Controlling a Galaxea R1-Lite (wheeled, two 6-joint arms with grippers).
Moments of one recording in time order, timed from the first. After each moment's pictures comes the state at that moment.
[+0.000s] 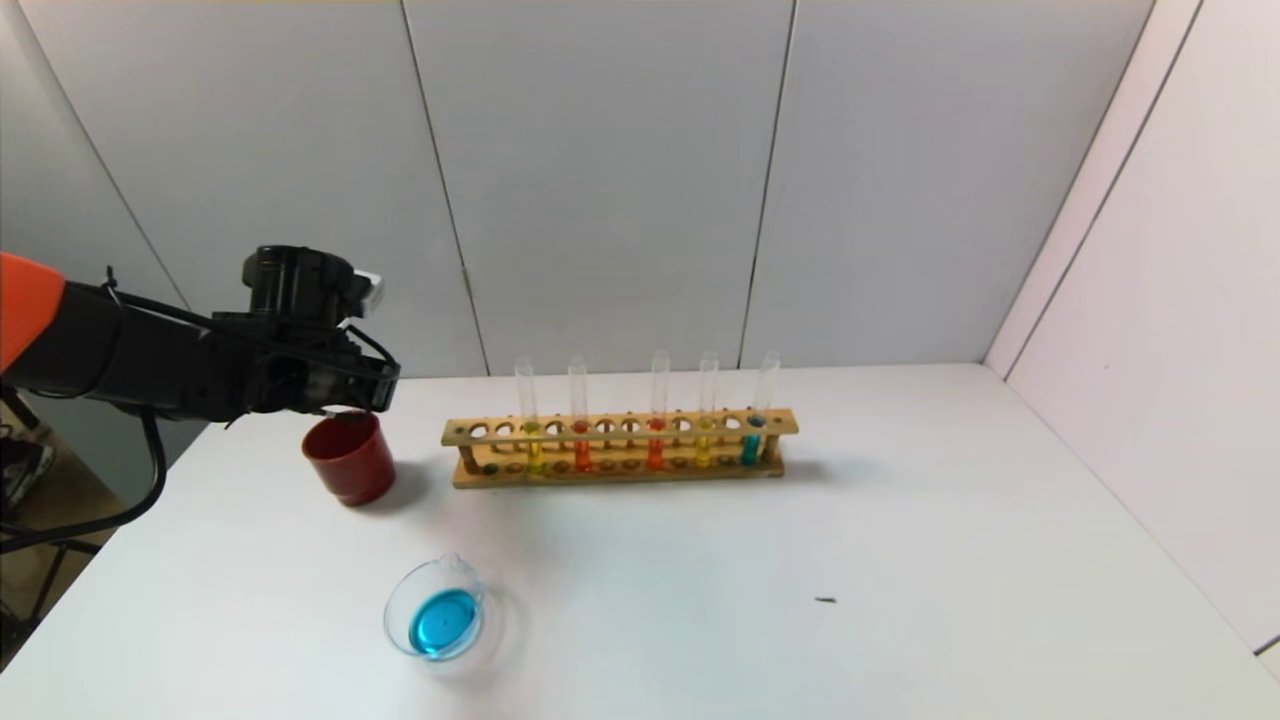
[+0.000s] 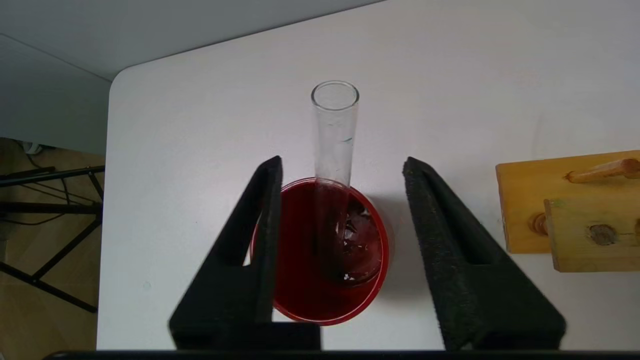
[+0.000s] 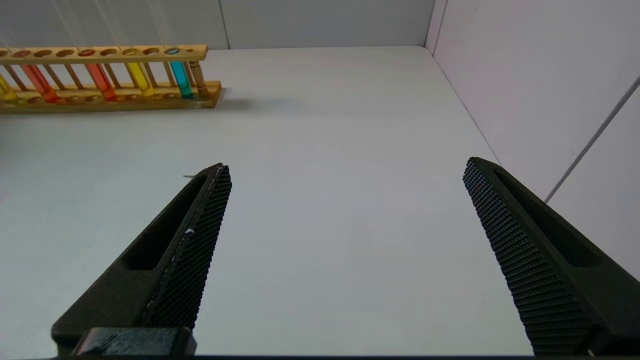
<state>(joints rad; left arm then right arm) -0.09 1.97 -1.19 -0.21 0.23 0.18 0.00 0.00 -0.01 0.03 -0.01 0.01</state>
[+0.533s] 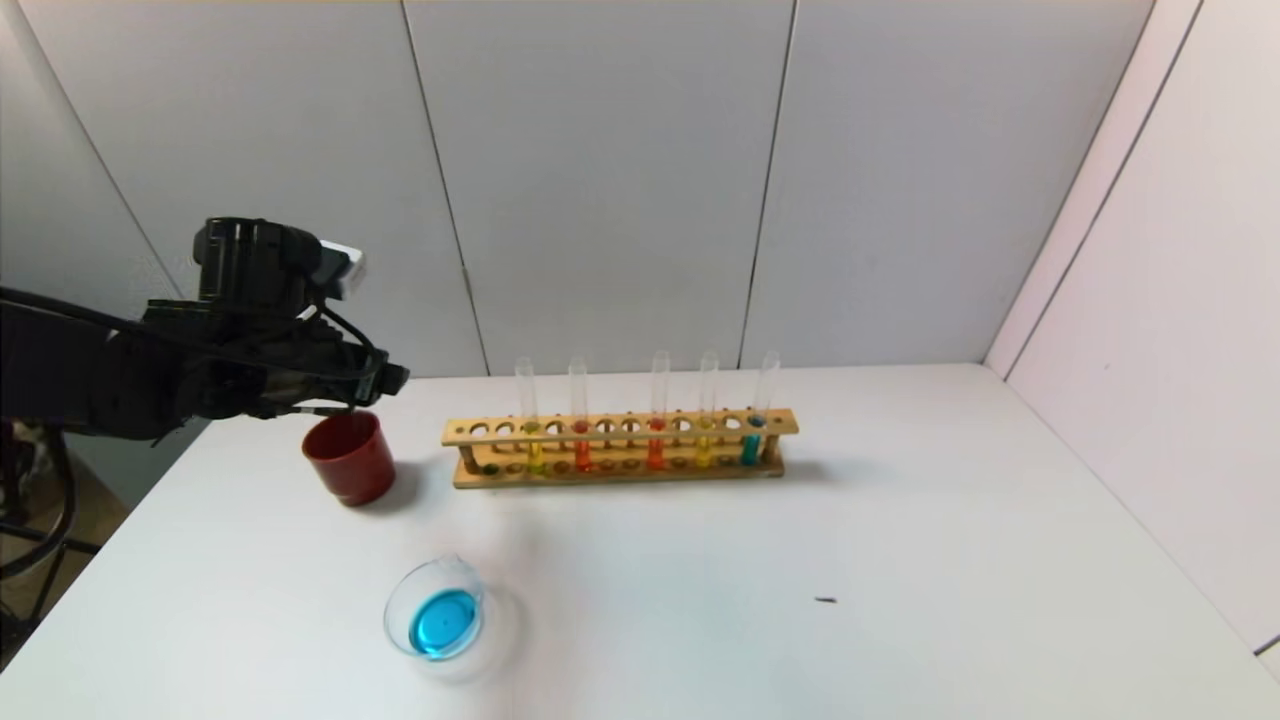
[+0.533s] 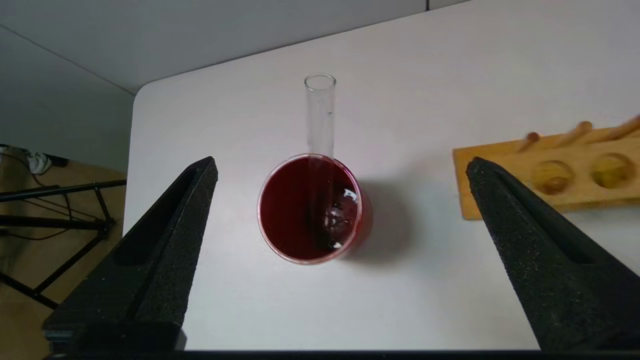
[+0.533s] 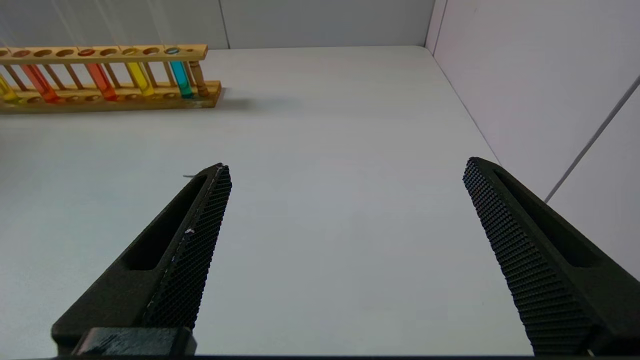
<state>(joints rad) -0.16 1.77 -1.07 -0.21 0.27 0.15 0.00 0.00 -0.01 0.03 -0.01 0.01</state>
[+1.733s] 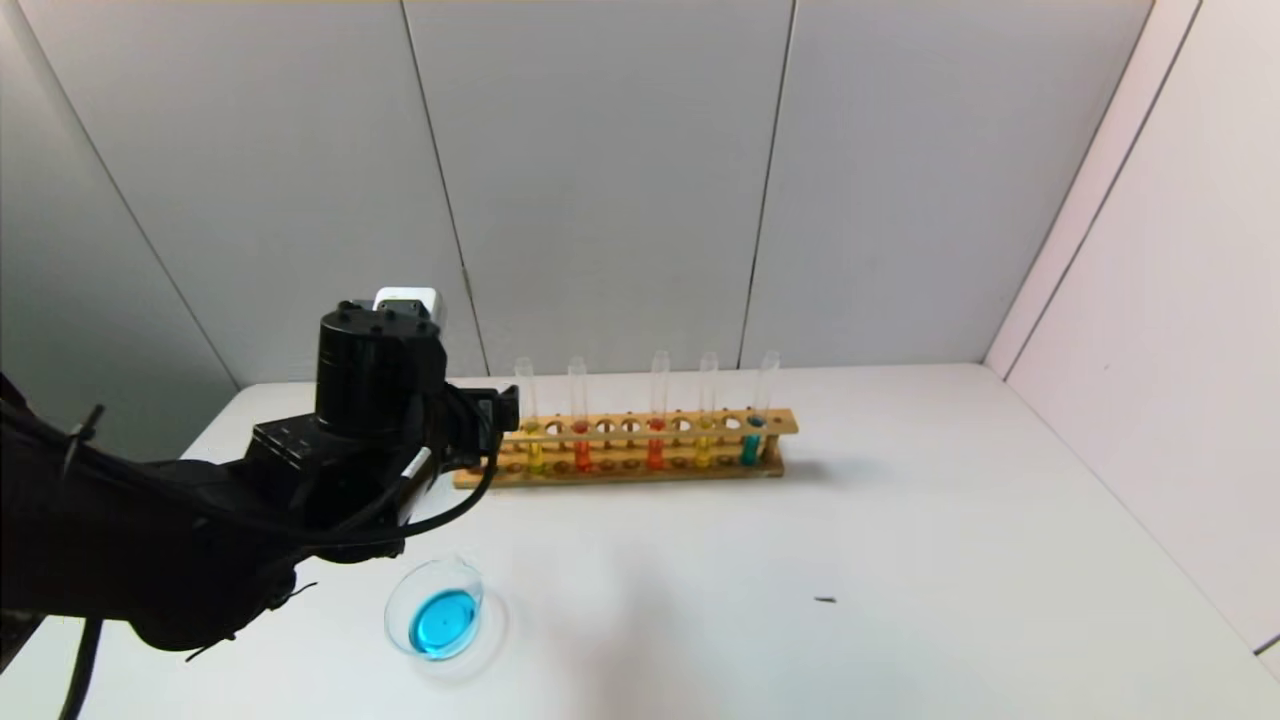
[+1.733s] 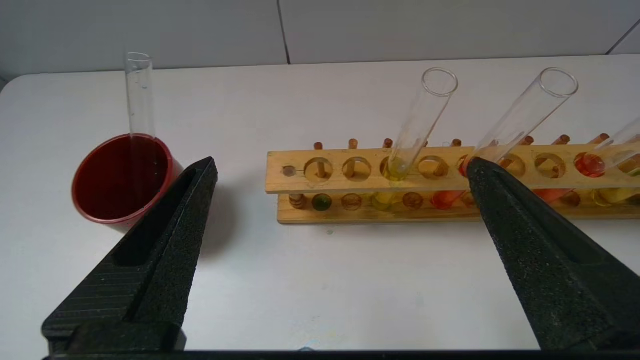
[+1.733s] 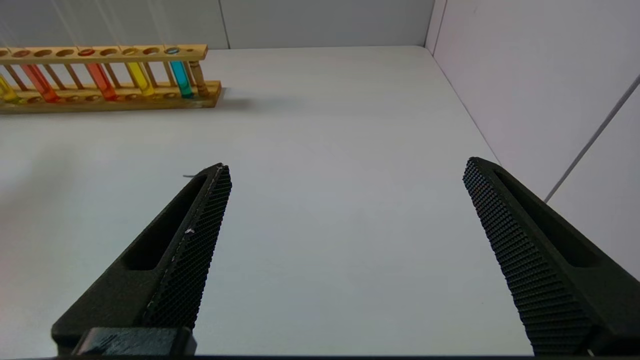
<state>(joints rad) -0.56 1.75 -0.76 -0.68 0.56 -0.19 0.00 0.00 -0.01 0.03 -0.01 0.01</state>
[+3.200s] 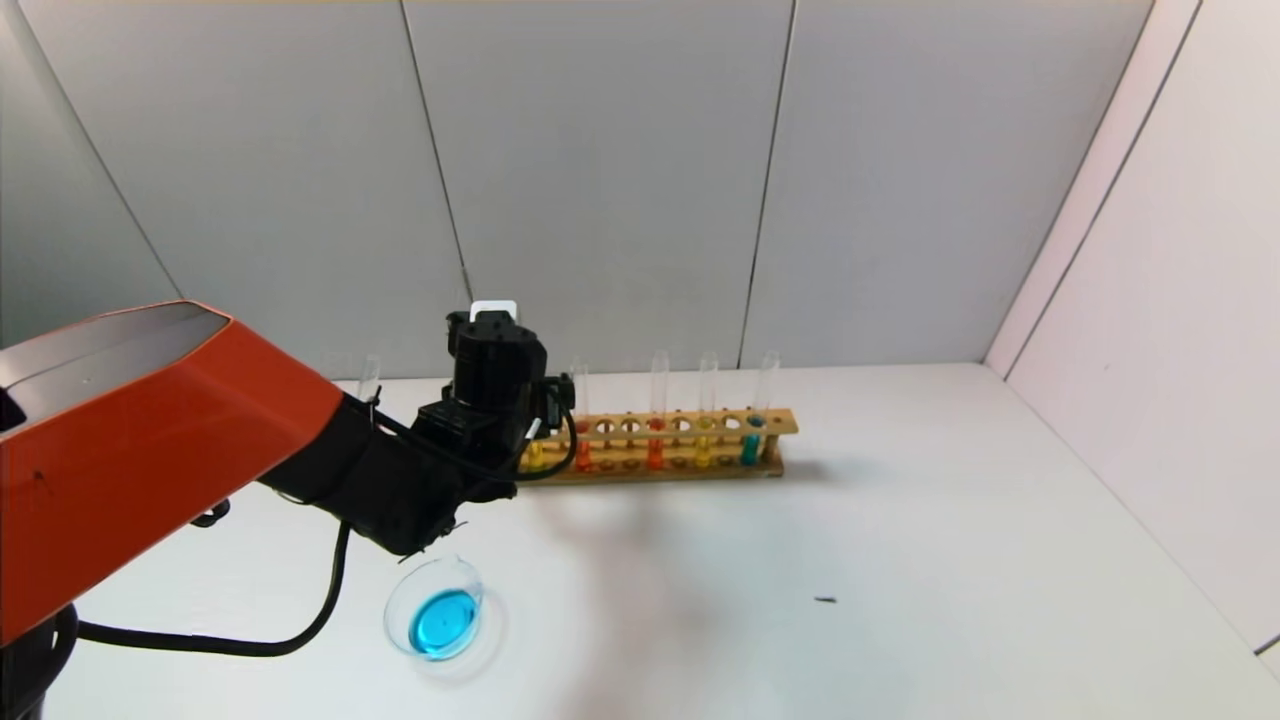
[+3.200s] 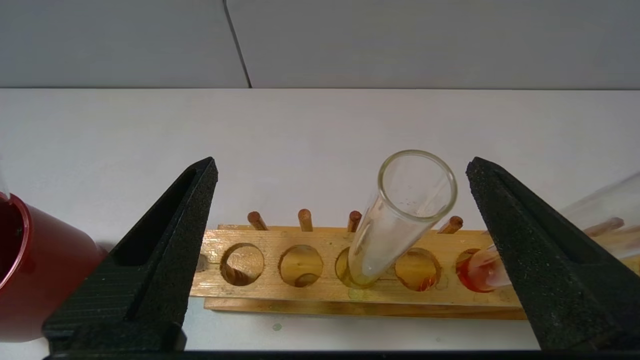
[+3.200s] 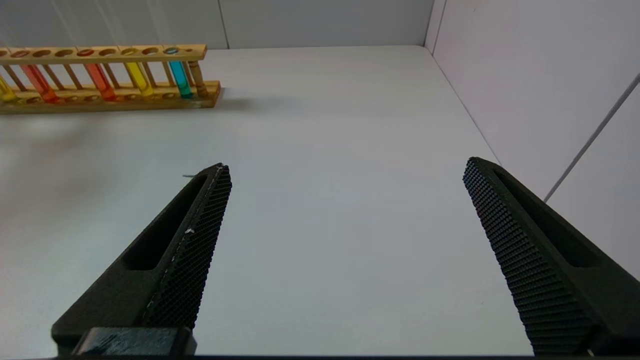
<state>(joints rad) -0.51 2.12 -1.03 -0.81 0.55 -0.18 0.00 0.00 -0.01 0.03 -0.01 0.01</state>
